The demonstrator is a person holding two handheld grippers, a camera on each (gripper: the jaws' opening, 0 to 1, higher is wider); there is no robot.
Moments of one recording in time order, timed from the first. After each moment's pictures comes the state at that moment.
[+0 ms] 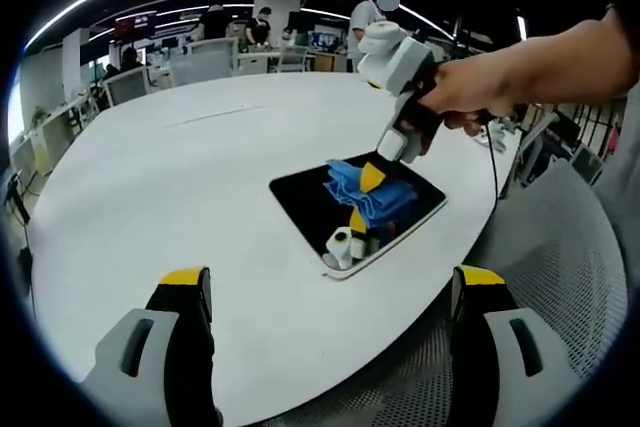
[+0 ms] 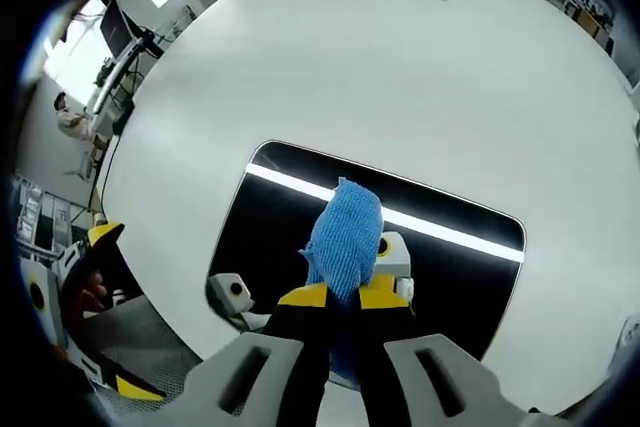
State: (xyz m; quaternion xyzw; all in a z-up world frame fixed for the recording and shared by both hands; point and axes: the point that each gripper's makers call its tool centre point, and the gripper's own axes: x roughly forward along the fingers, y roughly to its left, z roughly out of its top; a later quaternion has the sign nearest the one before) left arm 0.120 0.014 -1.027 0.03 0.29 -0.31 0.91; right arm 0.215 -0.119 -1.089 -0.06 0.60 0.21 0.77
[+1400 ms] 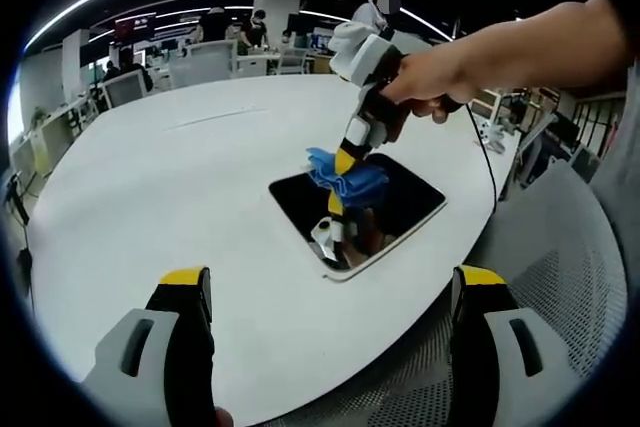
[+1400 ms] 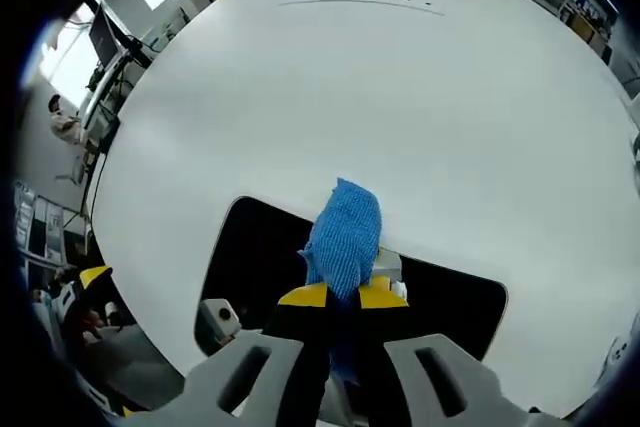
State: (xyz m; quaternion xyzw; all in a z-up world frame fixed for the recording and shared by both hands) left arm 0.120 0.014 -1.025 0.03 0.29 -0.31 0.91; right arm 0.260 -0.117 -1.089 -0.06 0.60 0.20 0.78
